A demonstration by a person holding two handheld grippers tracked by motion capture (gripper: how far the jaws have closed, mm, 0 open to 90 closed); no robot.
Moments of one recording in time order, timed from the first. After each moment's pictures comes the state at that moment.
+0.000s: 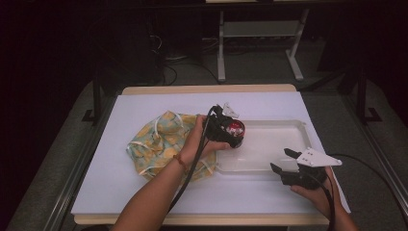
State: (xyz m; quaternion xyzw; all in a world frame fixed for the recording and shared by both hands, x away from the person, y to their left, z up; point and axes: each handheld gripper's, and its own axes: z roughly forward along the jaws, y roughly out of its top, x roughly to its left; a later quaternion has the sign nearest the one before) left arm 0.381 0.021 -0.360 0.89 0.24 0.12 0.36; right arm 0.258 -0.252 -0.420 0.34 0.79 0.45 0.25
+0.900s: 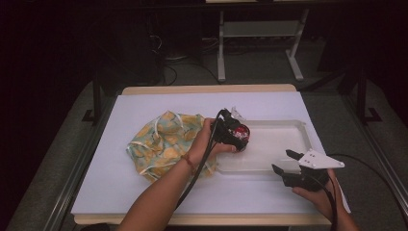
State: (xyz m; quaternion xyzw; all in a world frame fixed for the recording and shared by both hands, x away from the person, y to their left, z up) left arm 0.387 0.000 -0.381 0.90 0.24 0.11 0.34; right arm 0.253 -0.255 -0.419 0.34 0.79 0.45 0.26
